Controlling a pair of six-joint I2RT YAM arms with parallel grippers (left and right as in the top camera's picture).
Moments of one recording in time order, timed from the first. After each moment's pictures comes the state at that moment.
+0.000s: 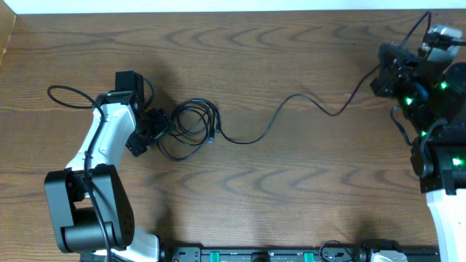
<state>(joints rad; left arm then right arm) 0.10 1.71 1.12 -0.89 0.07 -0.57 0.00 1.09 1.15 -0.38 -0.21 0.40</state>
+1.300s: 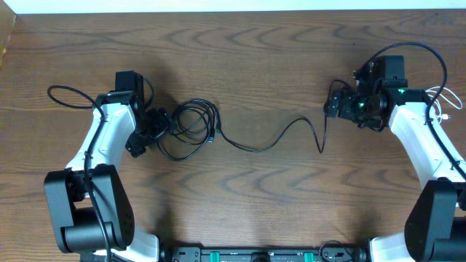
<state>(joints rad) 0.10 1.71 1.12 -0.89 0.07 -0.57 0.00 1.65 1.15 -0.69 -0.26 0.23</state>
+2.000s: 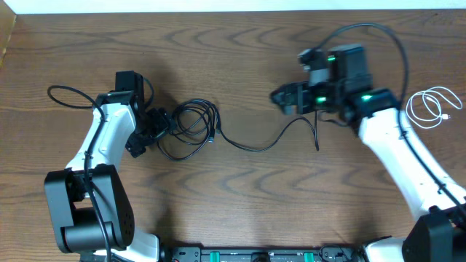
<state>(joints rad) 0.10 1.71 1.12 -0.88 0.07 -0.57 0.33 1.57 1.21 -0.46 -0.46 0.23</state>
